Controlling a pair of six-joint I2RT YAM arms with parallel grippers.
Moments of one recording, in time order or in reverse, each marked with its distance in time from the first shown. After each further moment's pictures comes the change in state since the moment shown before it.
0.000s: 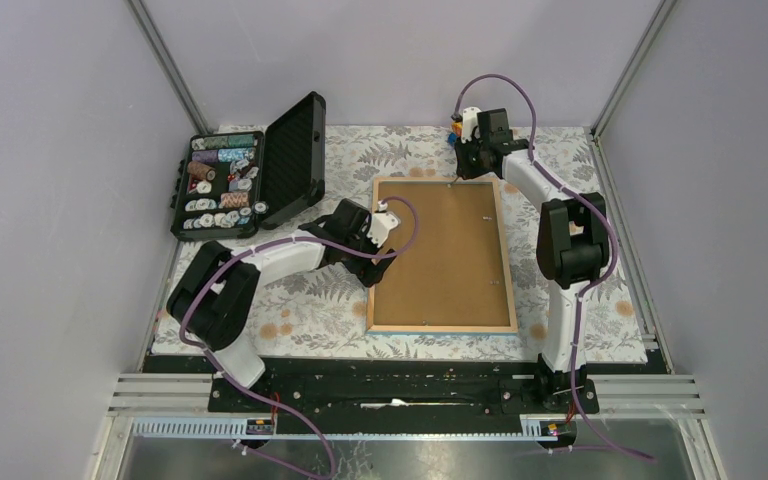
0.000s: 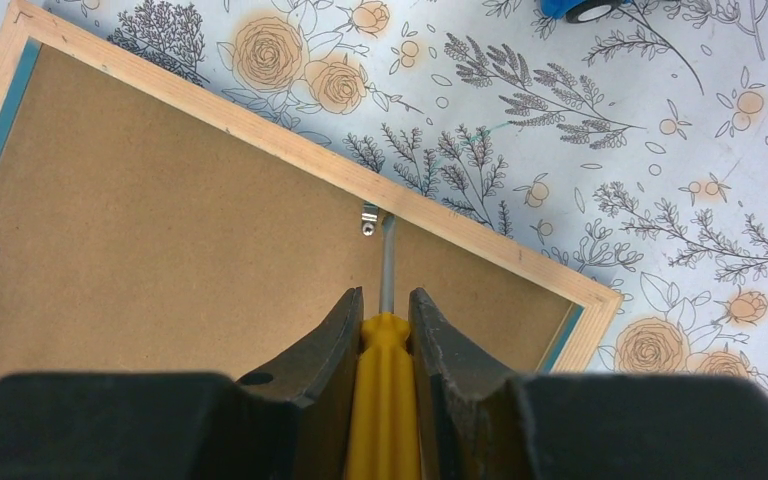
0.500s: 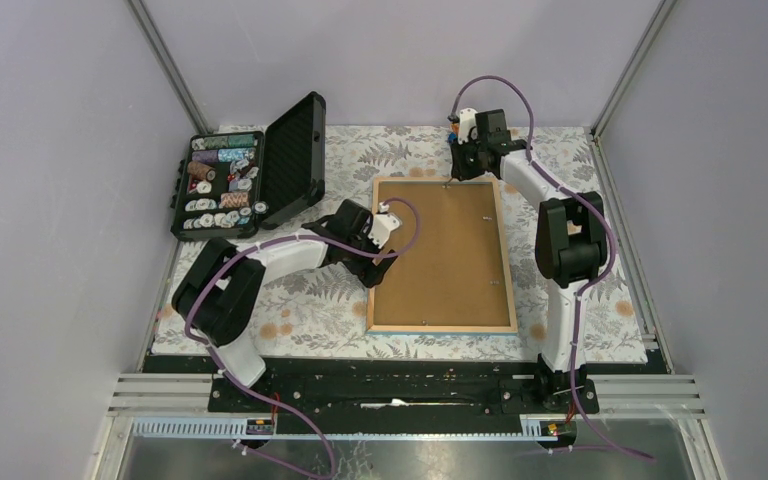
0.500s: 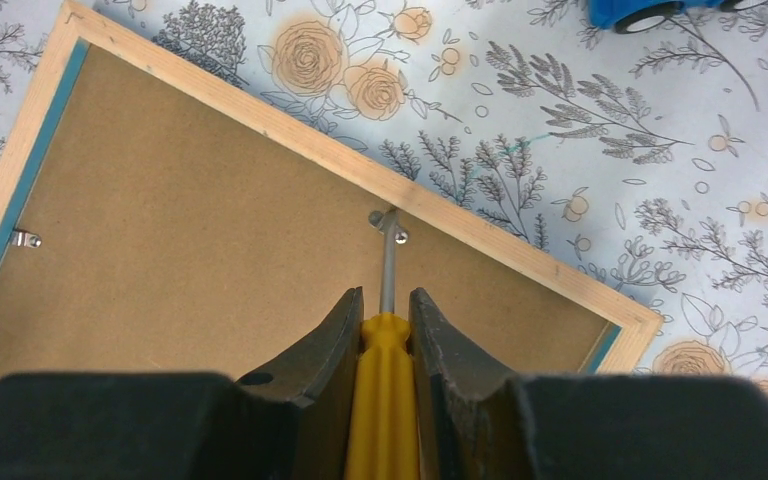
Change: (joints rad) left arm 0.000 0.034 0.007 -0.001 0.008 0.003; right arm 0.006 0.014 0.008 0.006 -0.045 0.016
